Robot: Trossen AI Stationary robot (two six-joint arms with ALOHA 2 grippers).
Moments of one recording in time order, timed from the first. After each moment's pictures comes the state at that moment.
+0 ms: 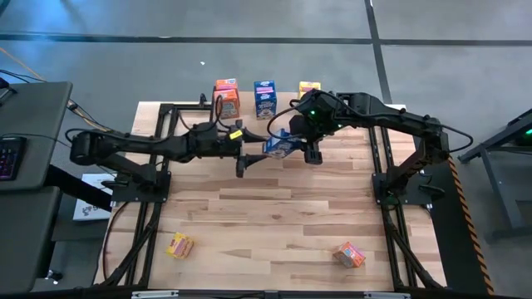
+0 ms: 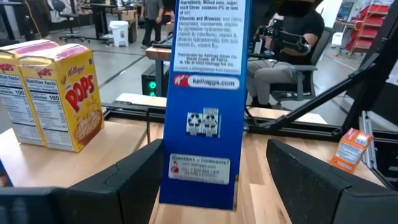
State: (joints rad) left arm 0.16 1.31 0.76 0.46 0.08 -0.05; right arm -0.19 1.57 1.77 -1.08 -0.13 -0.27
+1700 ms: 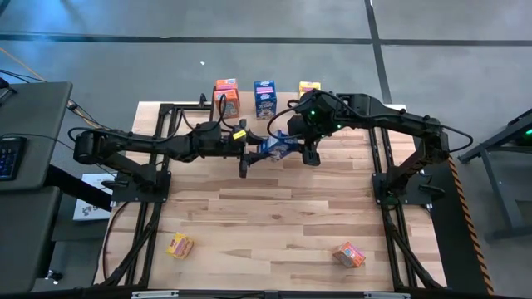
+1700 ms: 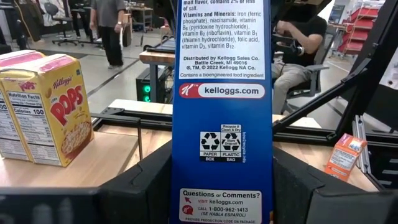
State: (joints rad) left arm 0.15 1.35 0.81 0.46 0.10 -0.05; right arm -0.19 1.57 1.77 -1.03 -0.16 -0.27
